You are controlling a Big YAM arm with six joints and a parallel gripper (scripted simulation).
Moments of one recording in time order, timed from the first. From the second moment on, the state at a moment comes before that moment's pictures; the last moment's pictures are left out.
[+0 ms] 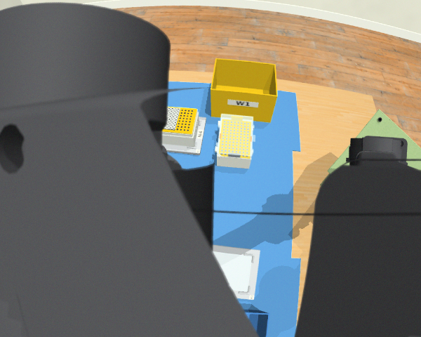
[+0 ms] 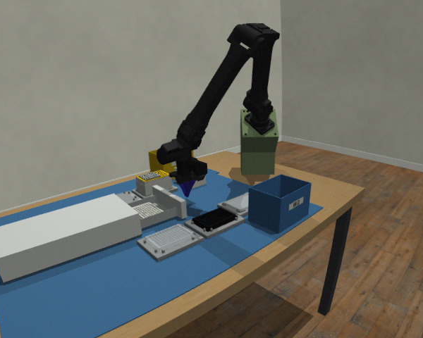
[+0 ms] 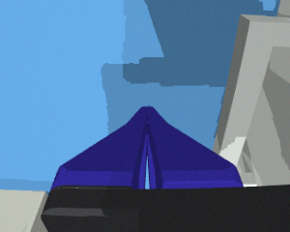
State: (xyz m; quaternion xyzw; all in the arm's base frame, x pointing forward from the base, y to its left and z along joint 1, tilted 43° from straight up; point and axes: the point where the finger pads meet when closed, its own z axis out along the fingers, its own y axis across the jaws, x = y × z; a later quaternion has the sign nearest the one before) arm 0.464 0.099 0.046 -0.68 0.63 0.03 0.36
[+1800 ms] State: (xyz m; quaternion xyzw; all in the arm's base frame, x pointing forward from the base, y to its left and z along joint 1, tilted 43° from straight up) arm 0.482 0.098 0.057 -0.68 0.63 0.03 0.37
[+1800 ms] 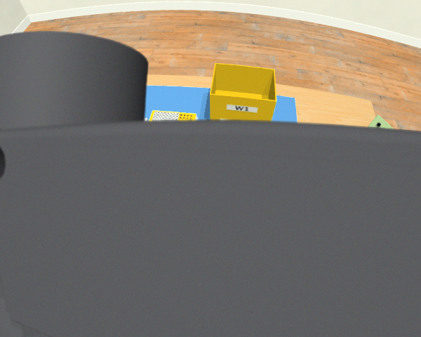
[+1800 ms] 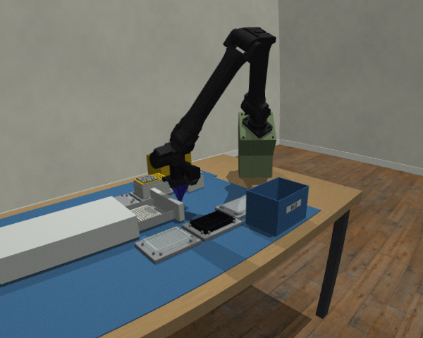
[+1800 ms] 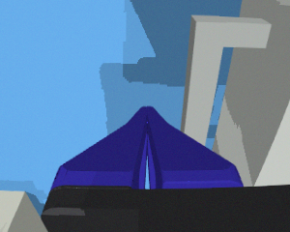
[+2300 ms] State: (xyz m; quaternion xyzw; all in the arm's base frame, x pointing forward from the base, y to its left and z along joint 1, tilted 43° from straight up) arm 0.494 0.098 0.062 -0.68 0.64 0.03 0.36
